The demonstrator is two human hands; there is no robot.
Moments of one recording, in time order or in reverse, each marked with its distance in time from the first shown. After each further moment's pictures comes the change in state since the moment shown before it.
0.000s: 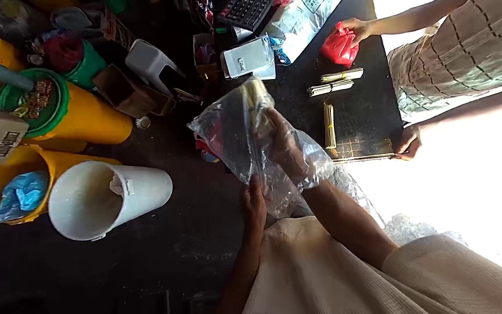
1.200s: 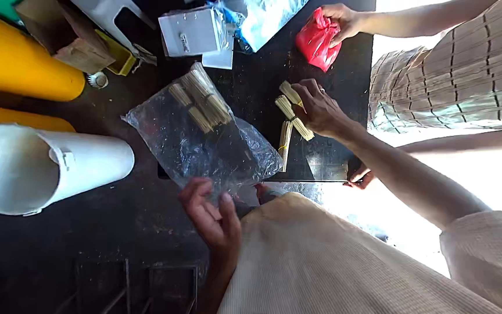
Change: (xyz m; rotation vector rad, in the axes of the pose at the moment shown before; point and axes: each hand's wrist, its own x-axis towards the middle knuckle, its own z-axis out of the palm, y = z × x) left_hand -0.011 0.025 0.121 0.356 0.151 0.597; right_hand 0.096 -0.208 -0.204 -1.983 -0.305 -0.342
